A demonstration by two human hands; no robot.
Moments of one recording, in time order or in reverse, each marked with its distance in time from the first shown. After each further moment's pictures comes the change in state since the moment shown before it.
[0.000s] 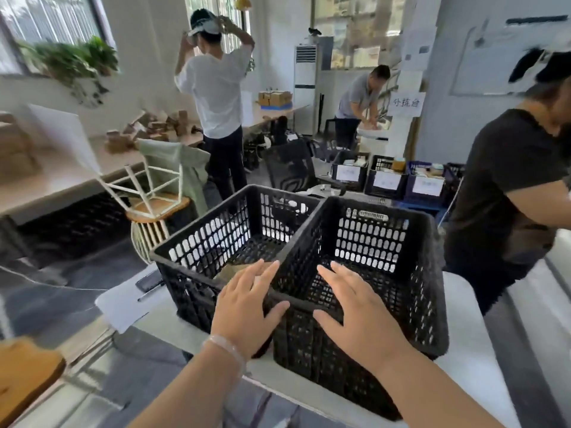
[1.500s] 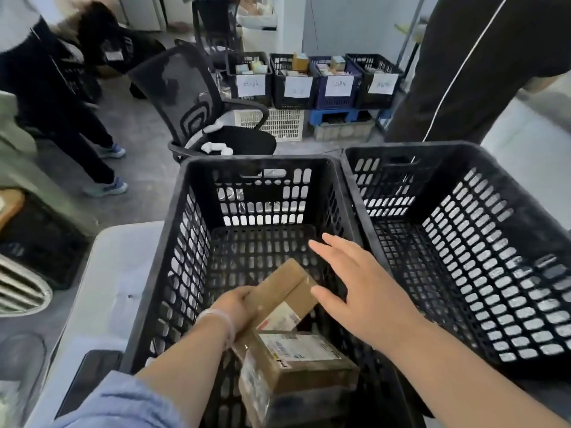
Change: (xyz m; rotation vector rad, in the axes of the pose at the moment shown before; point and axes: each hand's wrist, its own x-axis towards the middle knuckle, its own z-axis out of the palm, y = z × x) left_hand 0.270 -0.288 0.218 -0.500 -1.067 -0.470; right_hand 0.263 -0.026 0.172 -0.087 -0.049 0.509
